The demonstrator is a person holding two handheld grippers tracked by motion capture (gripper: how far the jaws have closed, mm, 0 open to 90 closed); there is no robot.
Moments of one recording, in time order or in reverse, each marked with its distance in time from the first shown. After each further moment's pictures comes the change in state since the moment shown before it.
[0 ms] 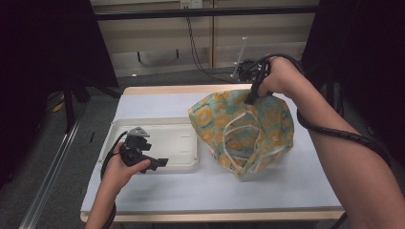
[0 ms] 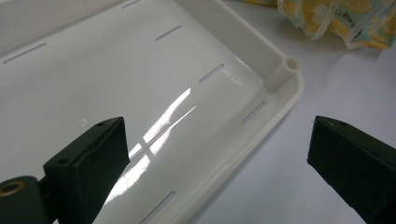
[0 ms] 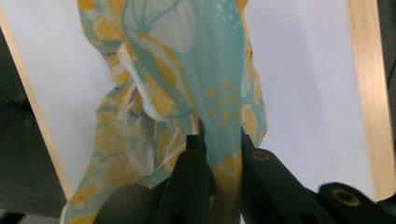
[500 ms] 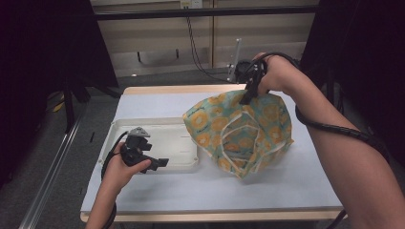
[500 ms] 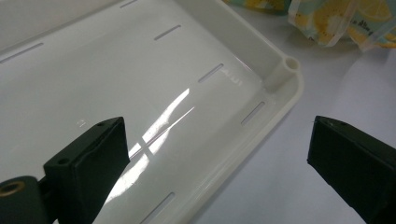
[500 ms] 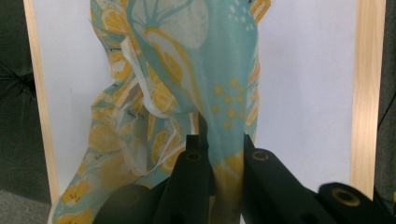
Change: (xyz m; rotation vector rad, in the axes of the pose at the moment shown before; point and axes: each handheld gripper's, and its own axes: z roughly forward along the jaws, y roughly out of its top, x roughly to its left) left arm 0.000 0.000 0.001 0.005 -0.006 -0.003; right arm 0.004 0.012 -0.002 -0.036 0.030 -0.197
